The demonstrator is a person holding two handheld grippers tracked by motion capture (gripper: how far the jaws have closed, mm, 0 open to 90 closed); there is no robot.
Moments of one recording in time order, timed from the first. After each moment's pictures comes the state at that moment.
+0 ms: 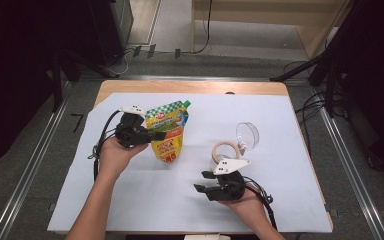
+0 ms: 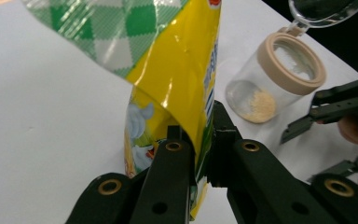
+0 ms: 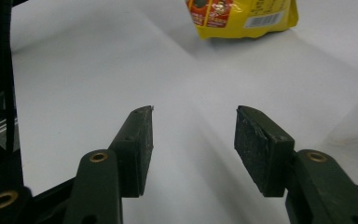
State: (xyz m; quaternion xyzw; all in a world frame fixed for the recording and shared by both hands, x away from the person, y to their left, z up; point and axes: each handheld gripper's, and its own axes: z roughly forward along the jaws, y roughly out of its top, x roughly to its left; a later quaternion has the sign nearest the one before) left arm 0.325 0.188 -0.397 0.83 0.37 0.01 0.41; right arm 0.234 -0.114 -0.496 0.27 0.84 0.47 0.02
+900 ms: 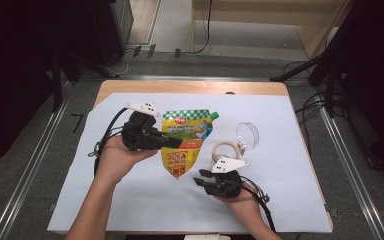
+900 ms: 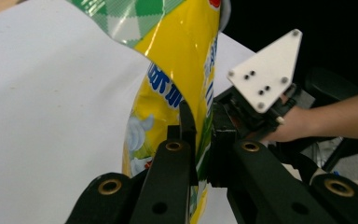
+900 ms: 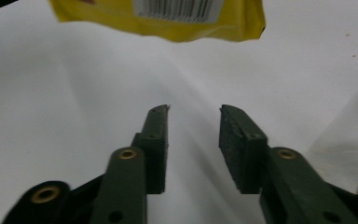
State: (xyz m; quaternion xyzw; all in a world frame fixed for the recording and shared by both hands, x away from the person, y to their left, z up) left arm 0.286 0.145 -0.336 0.86 0.27 -0.04 0.43; right arm 0.238 -0.107 -0.502 0.30 0.83 0.47 0.06
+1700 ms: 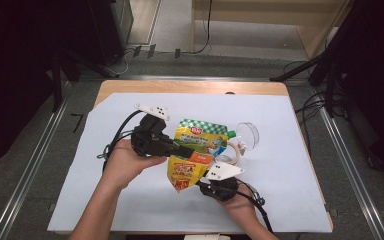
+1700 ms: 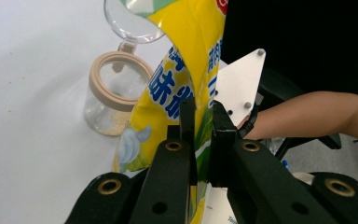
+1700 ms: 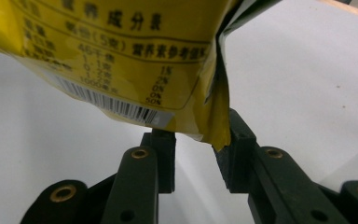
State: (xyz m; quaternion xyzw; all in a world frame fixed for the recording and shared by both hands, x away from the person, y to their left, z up) left arm 0.277 0.126 -0.331 0.85 0.26 -0.13 0.44; right arm 0.227 -0.094 -0.497 0.24 0.82 0.50 0.13
